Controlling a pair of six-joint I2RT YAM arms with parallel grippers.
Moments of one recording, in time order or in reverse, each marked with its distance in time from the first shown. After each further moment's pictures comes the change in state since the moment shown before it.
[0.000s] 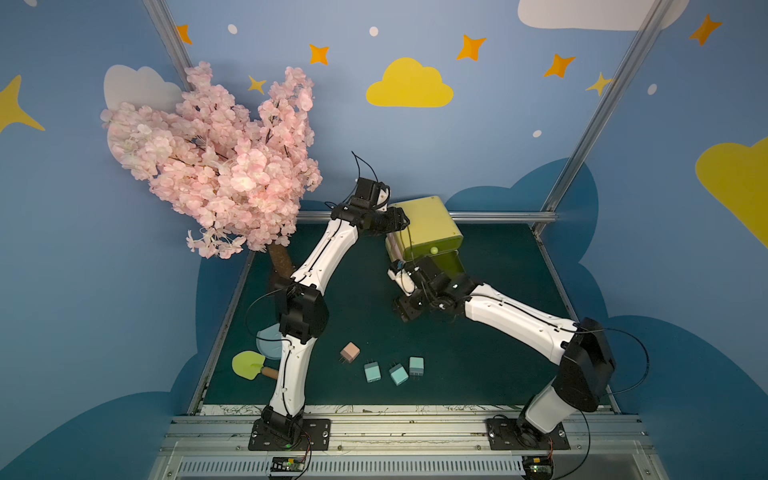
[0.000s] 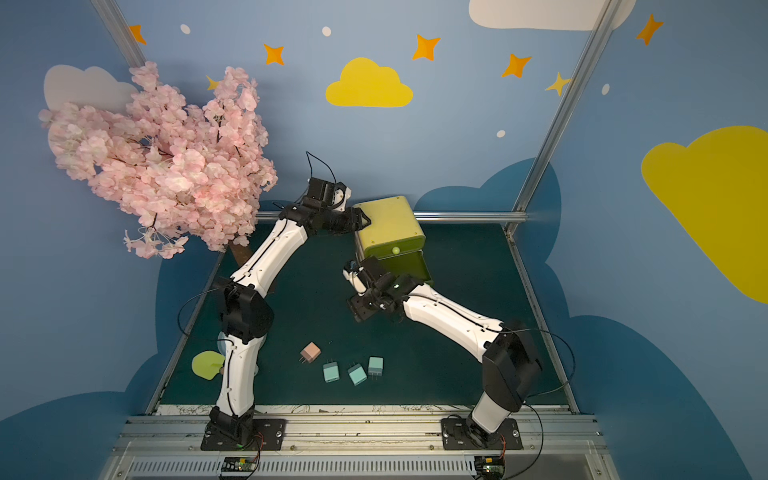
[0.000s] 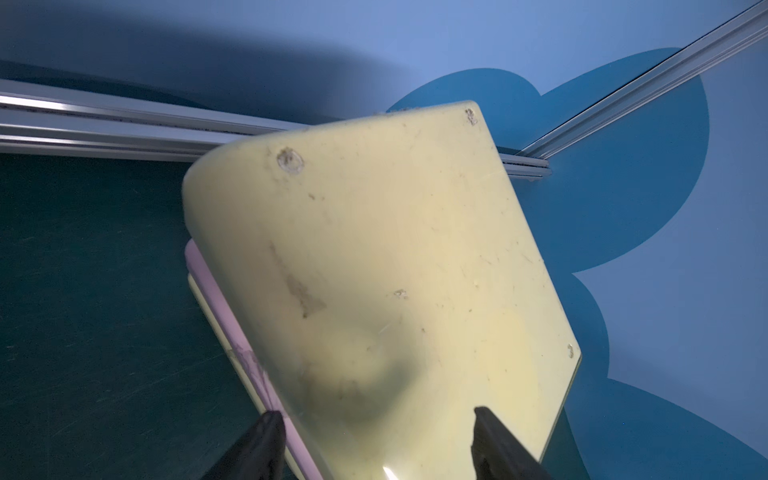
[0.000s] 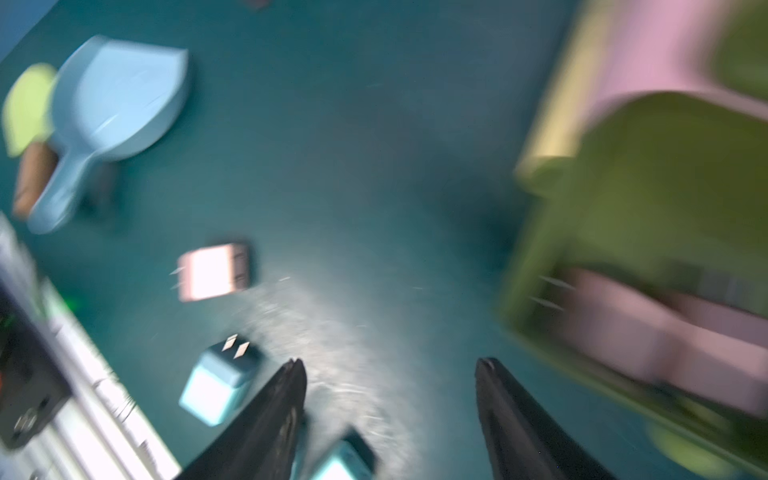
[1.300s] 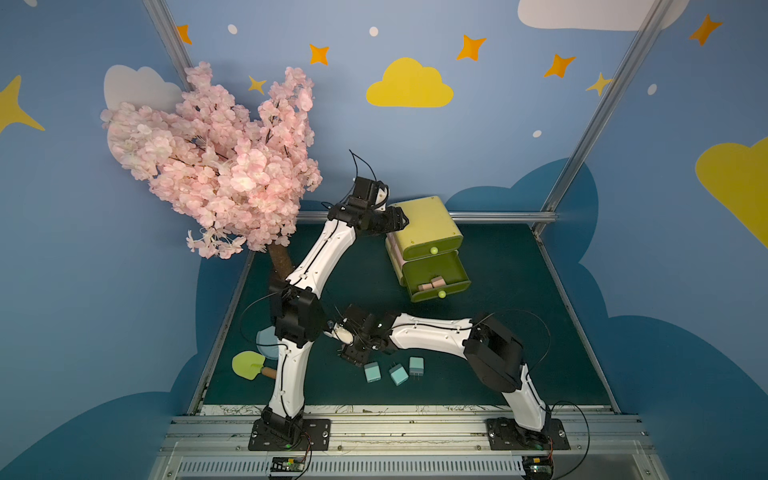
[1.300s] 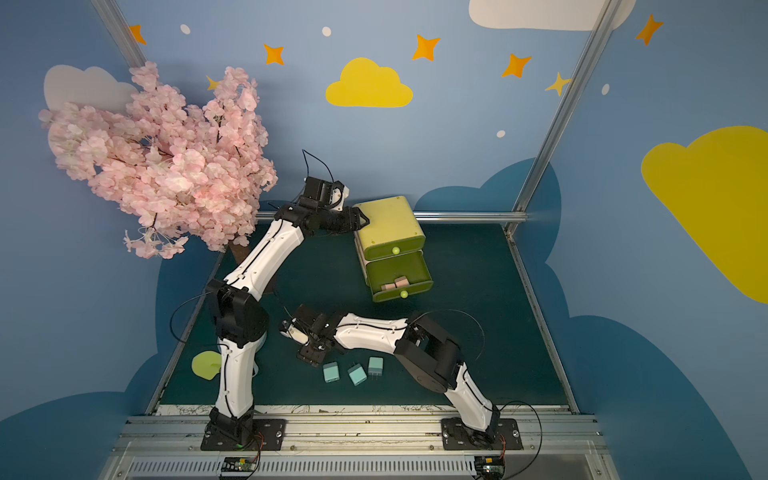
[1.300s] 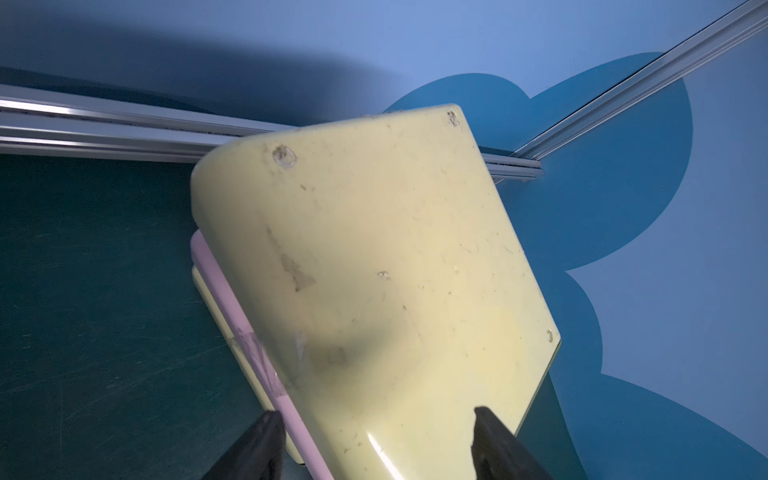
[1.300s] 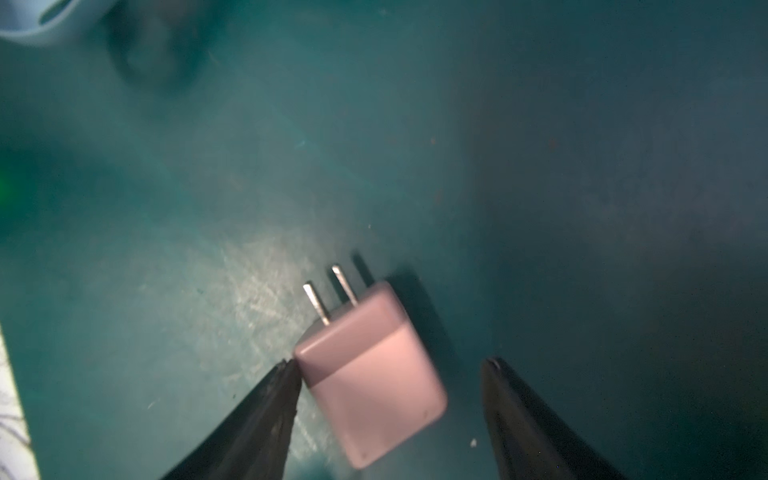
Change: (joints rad) left arm -0.005 -0.061 -0.055 0.008 -0.007 0.000; right arm 0.254 0.476 0.247 0.114 0.036 -0.229
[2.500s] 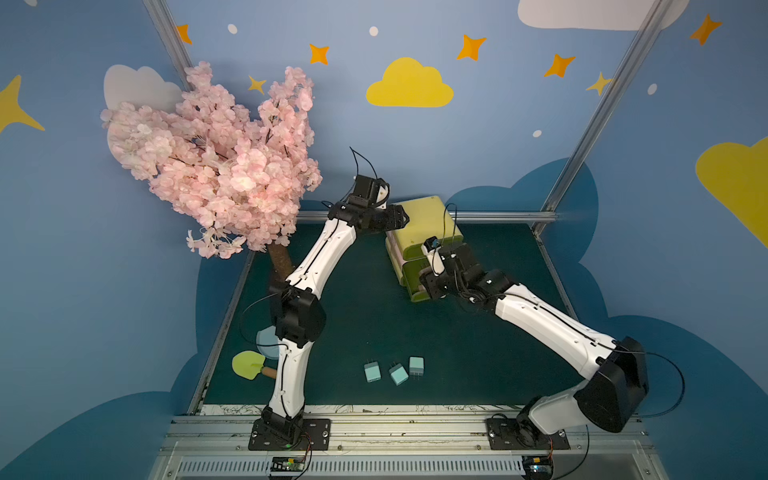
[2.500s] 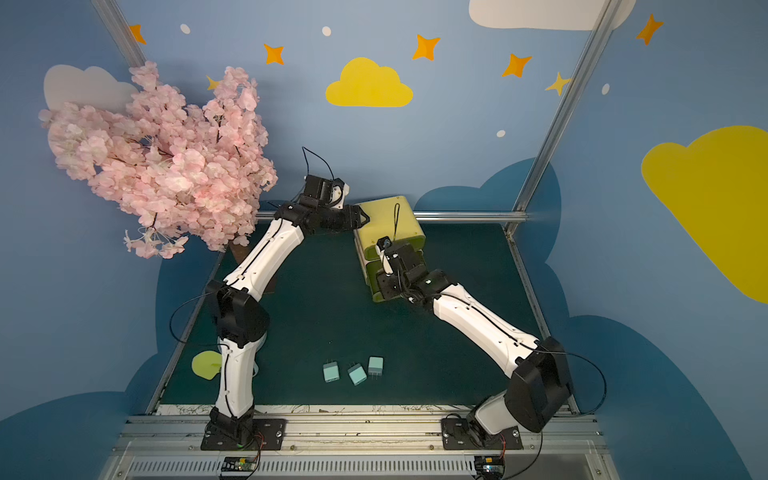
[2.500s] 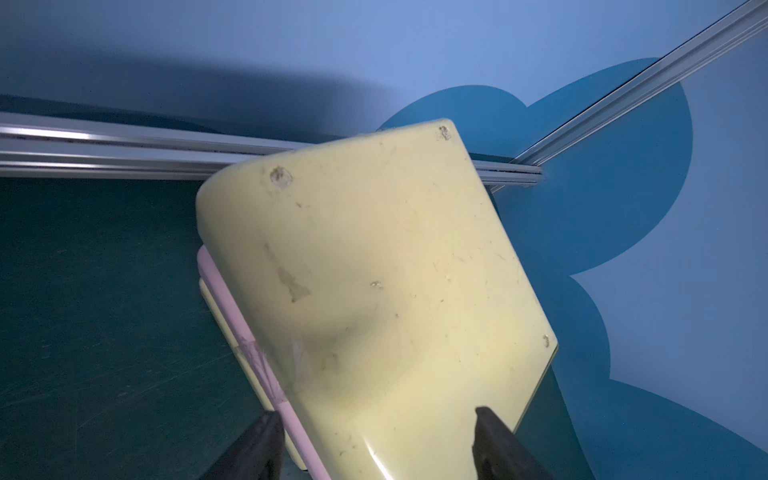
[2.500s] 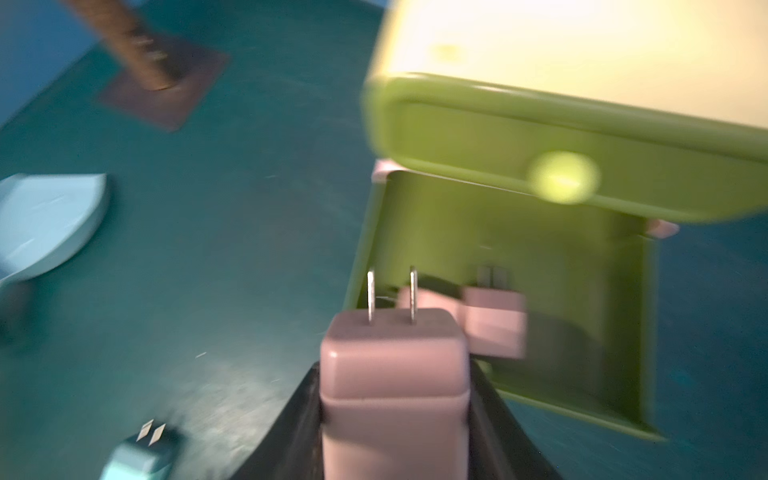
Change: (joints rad) left arm -0.006 0.006 0.043 -0.007 -0.028 0.014; right arm -0.515 -0.662 -0.318 -0.056 0.114 0.257
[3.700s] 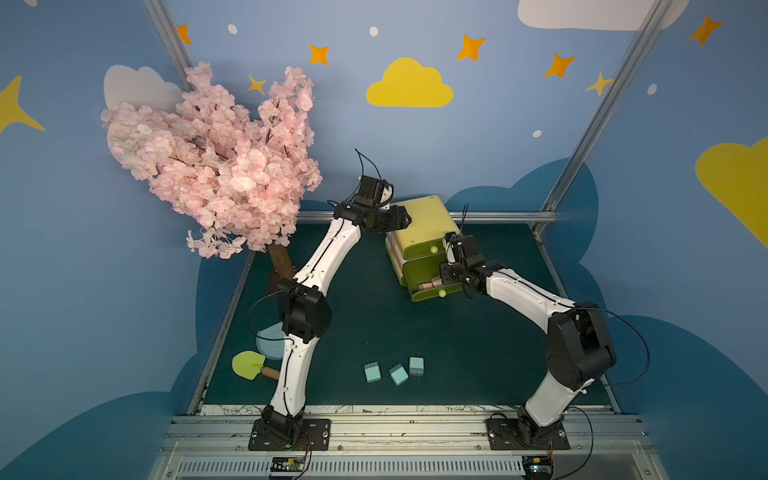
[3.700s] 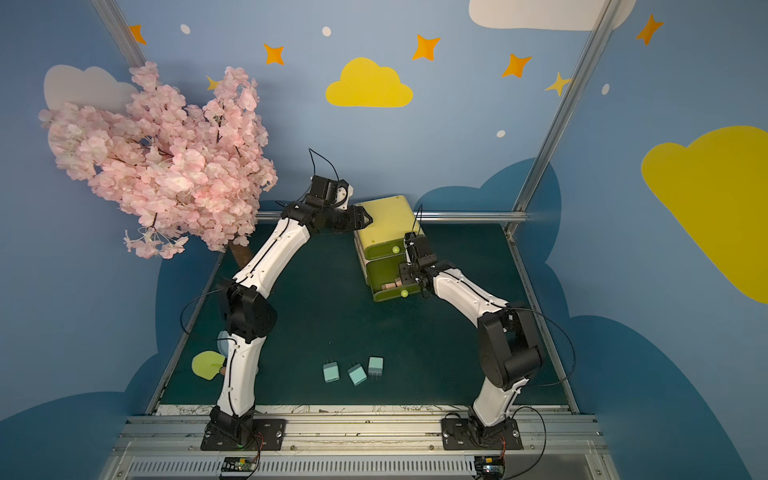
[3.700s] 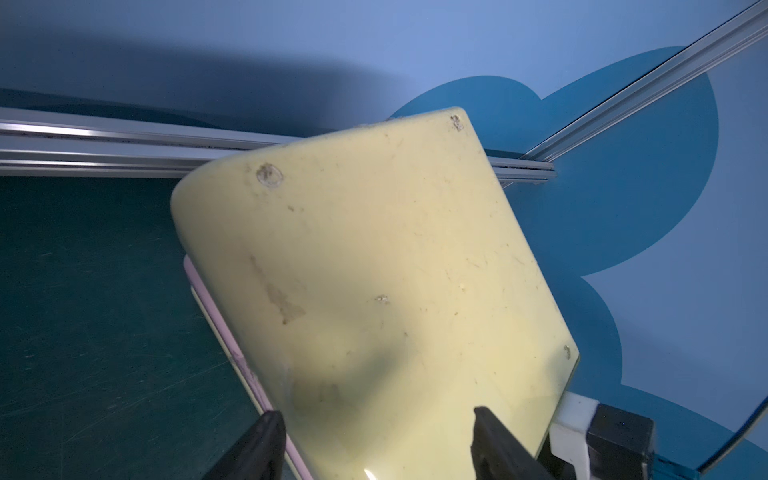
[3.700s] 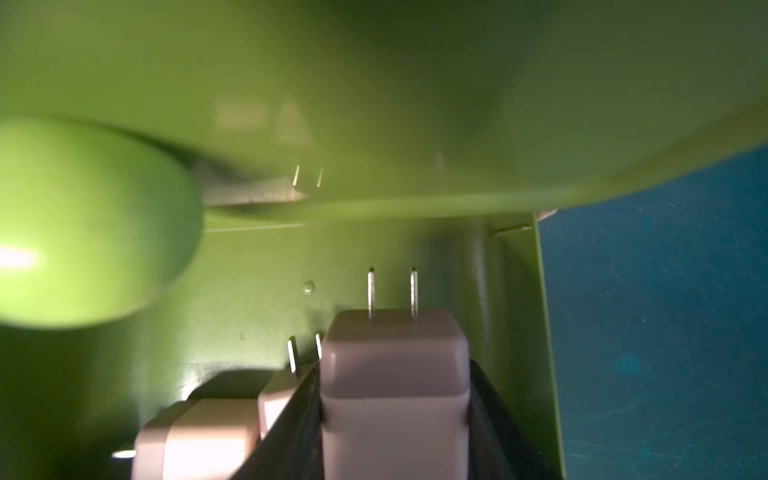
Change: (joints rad) left arm -0.008 0.079 0.083 -0.038 -0.010 0.000; right arm -0.198 0.246 -0.017 0.204 0.034 -0.006
